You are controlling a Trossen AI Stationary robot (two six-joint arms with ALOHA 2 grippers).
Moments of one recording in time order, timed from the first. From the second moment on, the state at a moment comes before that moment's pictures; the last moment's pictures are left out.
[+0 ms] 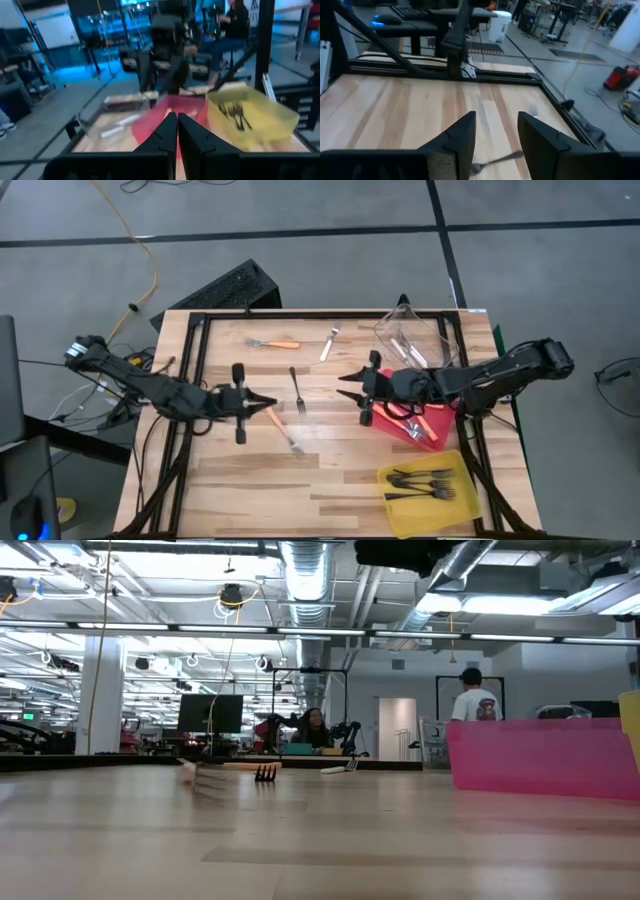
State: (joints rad) left arm -0.41 0.88 0.66 0.12 -0.54 0.10; right arm 0.18 1.29 0.89 0.17 0.40 -0.07
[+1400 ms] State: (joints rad) left arm -0.23 1.60 0.75 -0.08 0.11 0.39; right arm 0.13 1.46 0.90 0.20 0.18 0.02
